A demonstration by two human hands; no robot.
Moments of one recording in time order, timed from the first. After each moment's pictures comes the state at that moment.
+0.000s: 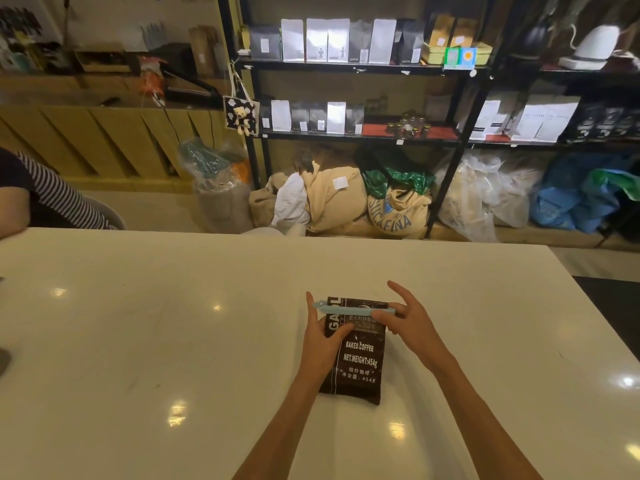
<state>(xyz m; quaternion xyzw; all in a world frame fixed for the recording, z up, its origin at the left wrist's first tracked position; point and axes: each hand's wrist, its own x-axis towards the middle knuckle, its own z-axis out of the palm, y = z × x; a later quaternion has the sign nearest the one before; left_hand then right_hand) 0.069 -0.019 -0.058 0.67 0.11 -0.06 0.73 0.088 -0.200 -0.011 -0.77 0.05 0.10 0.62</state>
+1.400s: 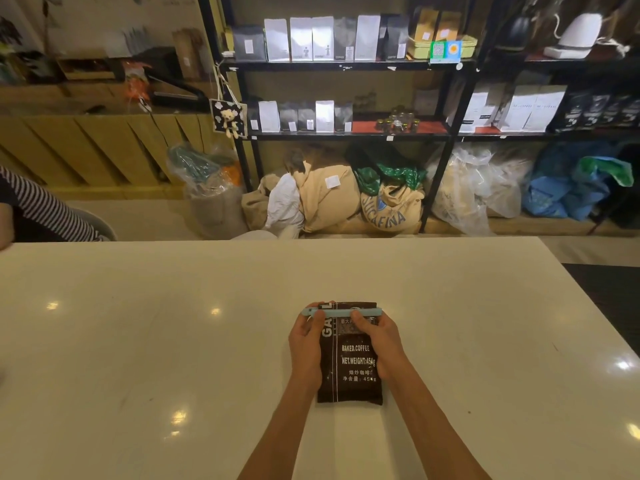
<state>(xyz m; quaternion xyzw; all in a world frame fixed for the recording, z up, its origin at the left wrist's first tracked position) 0.072 -0.021 -0.057 0.52 0.20 -0.01 0.83 0.080 -0.154 -0.041 -0.55 0.21 0.10 0.80</state>
